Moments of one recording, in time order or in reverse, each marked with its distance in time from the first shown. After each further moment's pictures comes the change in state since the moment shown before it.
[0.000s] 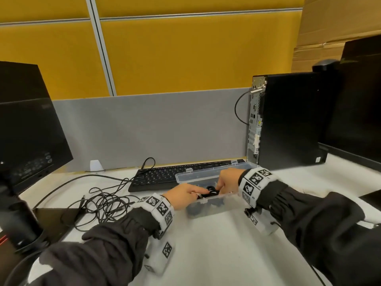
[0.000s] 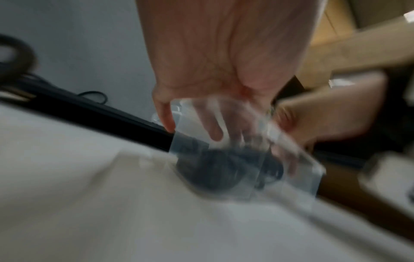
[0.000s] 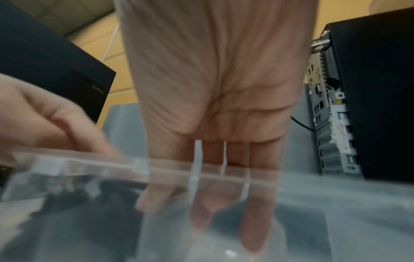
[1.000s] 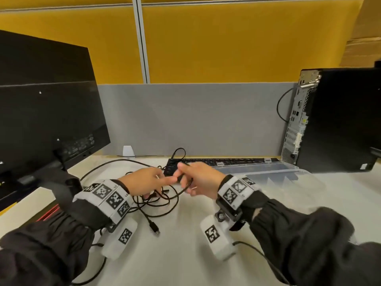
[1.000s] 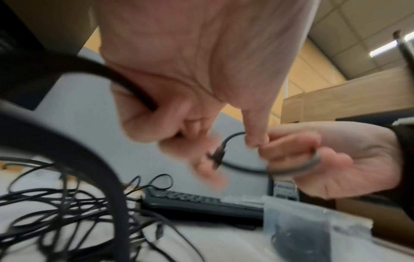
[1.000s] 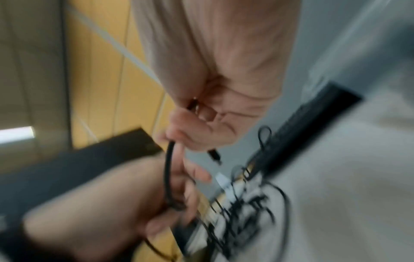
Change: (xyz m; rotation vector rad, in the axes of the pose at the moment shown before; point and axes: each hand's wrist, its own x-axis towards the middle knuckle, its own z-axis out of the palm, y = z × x) left_hand -0.104 -0.090 -0.089 0.100 0.164 -0.319; right_hand 0.039 -0.162 0.001 1.388 -0.015 -0.229
